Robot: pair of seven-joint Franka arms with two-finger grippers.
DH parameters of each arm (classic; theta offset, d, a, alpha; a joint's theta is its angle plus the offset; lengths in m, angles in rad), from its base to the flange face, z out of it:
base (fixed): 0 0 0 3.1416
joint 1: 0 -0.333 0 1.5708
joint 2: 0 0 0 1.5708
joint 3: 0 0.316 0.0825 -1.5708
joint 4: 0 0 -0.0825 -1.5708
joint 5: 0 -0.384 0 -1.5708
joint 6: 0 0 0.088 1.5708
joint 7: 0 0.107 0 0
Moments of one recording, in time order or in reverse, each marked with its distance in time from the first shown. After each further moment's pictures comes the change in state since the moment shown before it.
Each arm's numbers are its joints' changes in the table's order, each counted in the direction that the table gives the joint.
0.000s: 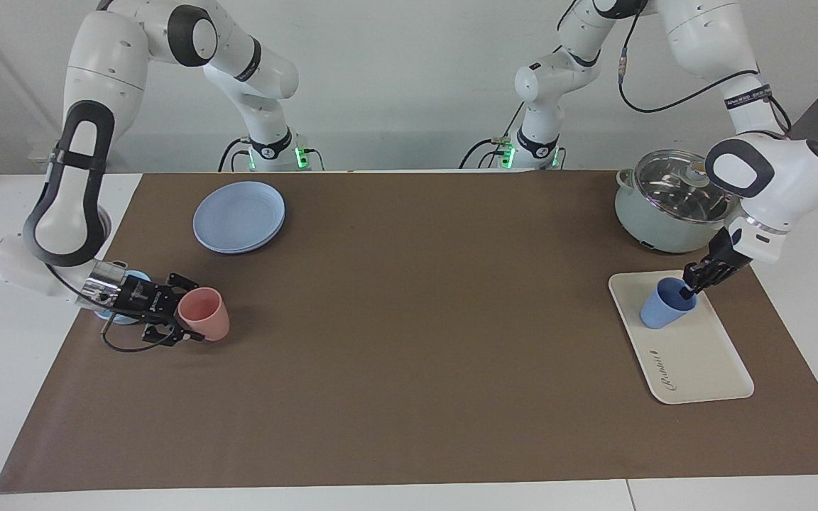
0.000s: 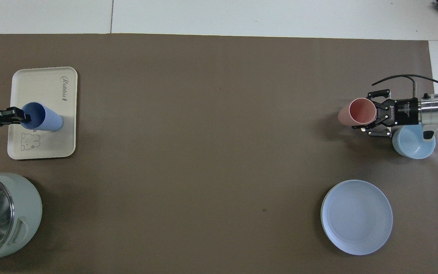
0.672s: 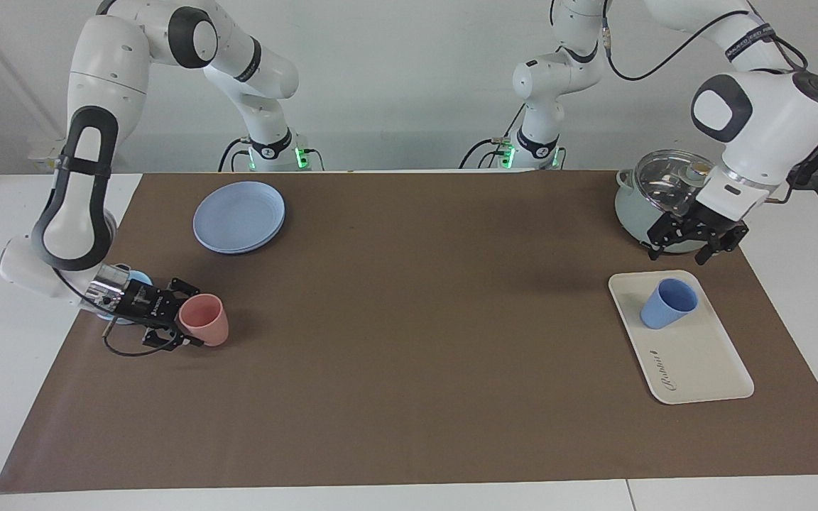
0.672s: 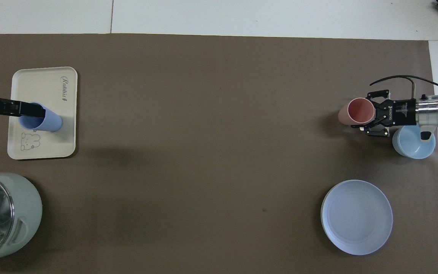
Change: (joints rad) left arm 0.207 -0.203 -0.015 -0.108 -0.172 -0.340 0.005; right arm -0.004 0.005 0.001 0.017 0.000 0.072 0.000
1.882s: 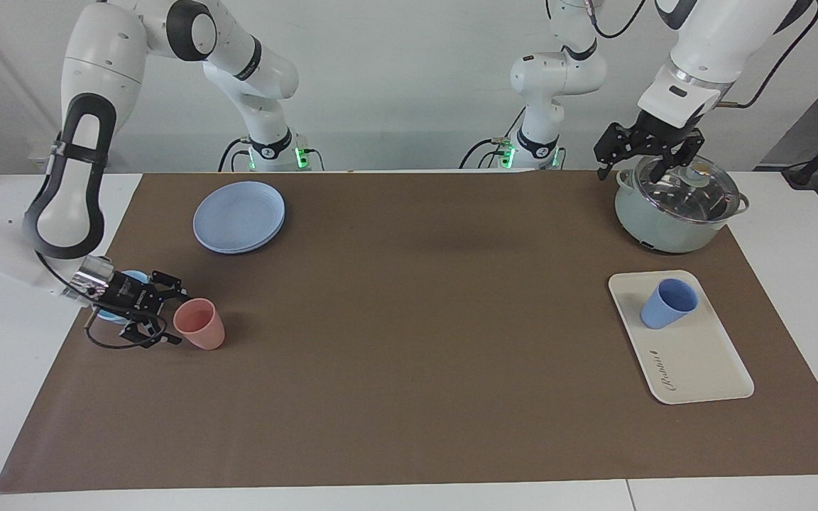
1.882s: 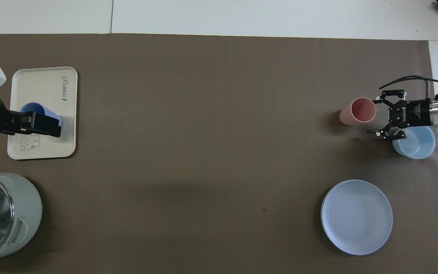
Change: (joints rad) left arm 0.206 -0.079 0.031 -0.211 -0.032 -0.373 -0.293; right arm 0.010 -0.067 -0.015 -0.001 0.165 0.013 -0.018
